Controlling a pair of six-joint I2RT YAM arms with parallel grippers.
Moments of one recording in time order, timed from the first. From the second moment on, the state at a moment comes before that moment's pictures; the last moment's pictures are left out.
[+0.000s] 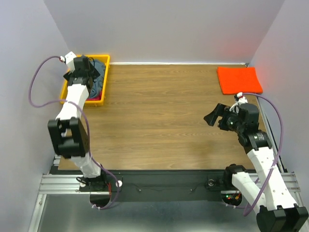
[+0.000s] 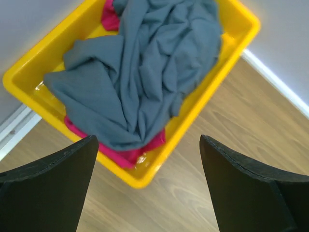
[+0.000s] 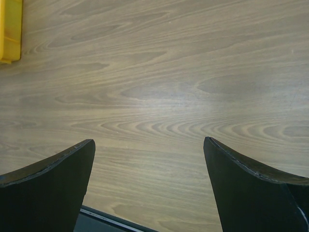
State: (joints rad) left arm 0.06 1.59 1.37 -0.31 -0.38 -0.52; right arm 0.09 0.74 0.75 -0.54 -0.27 0.44
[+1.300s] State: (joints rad) left arm -0.35 1.63 1.94 -0.44 -0.57 -0.25; right arm 0.09 0.67 0.74 -0.54 -0.32 0.45
